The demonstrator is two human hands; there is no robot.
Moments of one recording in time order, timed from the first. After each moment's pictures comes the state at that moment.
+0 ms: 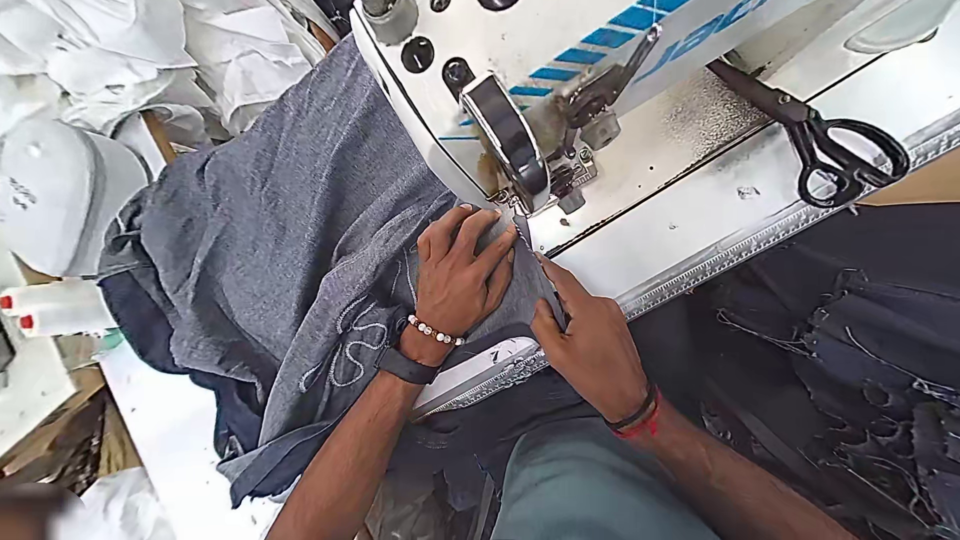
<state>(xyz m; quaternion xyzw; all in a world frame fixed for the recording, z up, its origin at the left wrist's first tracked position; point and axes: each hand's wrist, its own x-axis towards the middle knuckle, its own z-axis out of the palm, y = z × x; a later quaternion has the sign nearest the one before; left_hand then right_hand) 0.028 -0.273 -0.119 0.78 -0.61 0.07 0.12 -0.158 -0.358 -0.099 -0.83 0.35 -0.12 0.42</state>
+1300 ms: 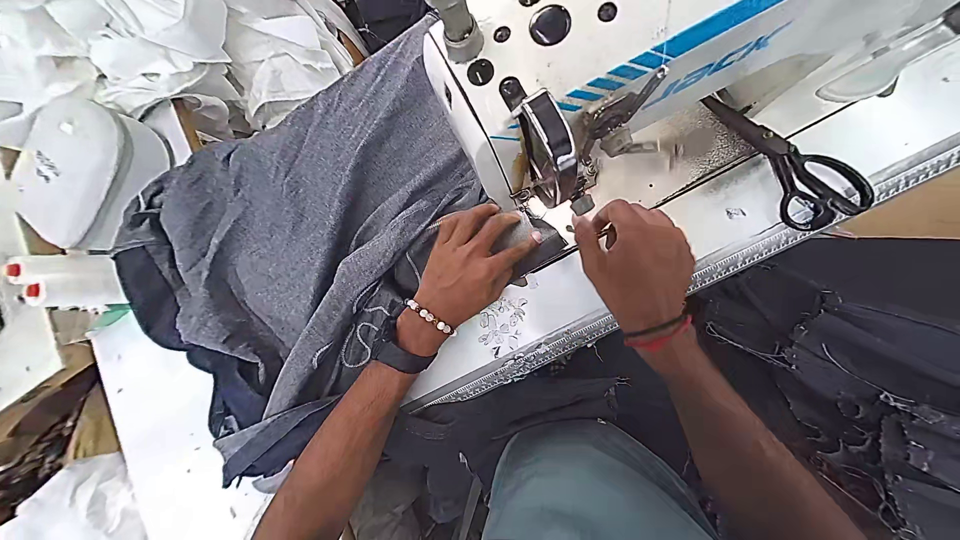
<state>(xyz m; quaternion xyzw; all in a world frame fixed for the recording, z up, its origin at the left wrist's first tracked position) 0.039 -0.278 -0.097 0.73 -0.68 0.01 0.09 -0.138 -0.434 -0.086 -0.89 0.39 -0.13 0.18</state>
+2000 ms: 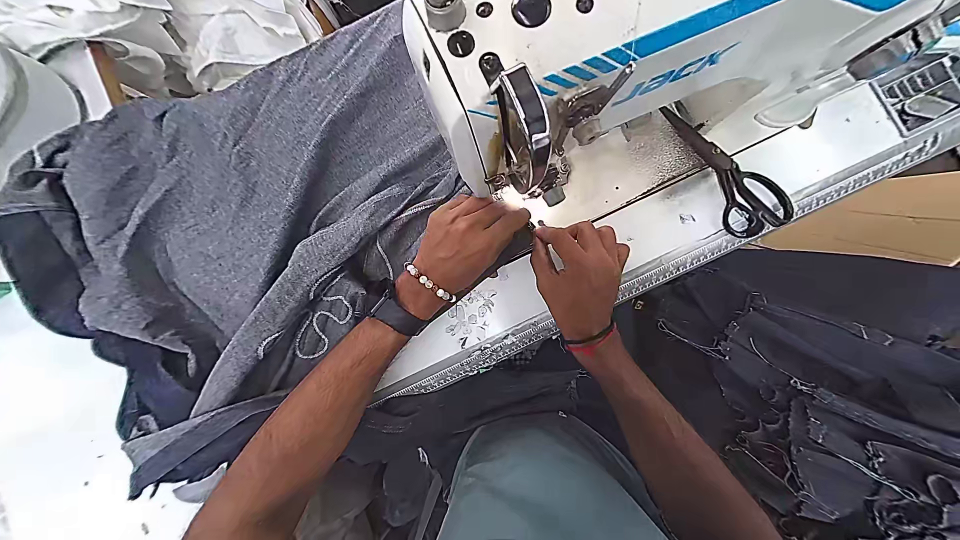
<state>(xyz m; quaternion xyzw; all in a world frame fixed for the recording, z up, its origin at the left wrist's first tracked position) 0.030 -0.315 -0.110 0.69 -0.69 0.12 0.18 -0.143 -0.407 -0.129 -0.89 0.35 -0.26 0.15</state>
